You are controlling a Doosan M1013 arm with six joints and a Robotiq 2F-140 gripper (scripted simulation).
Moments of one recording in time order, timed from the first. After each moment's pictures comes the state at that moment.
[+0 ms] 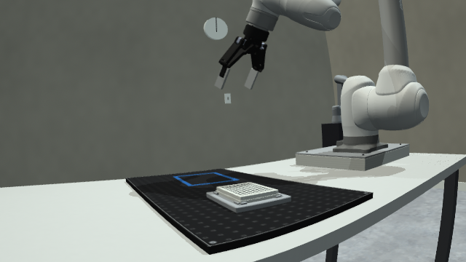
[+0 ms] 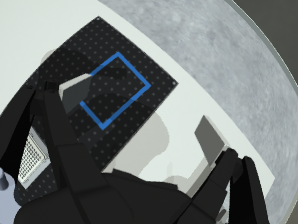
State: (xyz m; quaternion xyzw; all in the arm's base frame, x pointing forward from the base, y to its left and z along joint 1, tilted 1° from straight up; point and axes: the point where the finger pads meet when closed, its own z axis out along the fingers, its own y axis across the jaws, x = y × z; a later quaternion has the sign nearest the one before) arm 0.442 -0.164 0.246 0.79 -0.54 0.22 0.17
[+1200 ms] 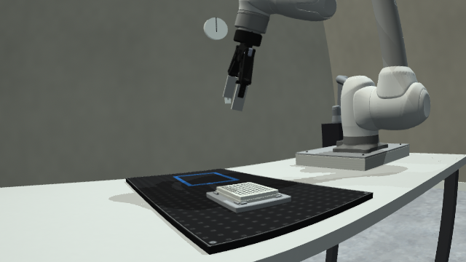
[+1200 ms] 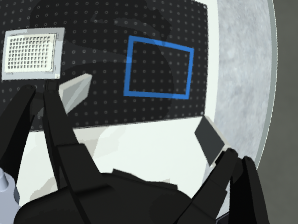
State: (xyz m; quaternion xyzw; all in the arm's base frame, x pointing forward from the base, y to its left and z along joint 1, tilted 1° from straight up) arm 0.504 -0.085 0.194 0.97 -0.17 0.10 0.17
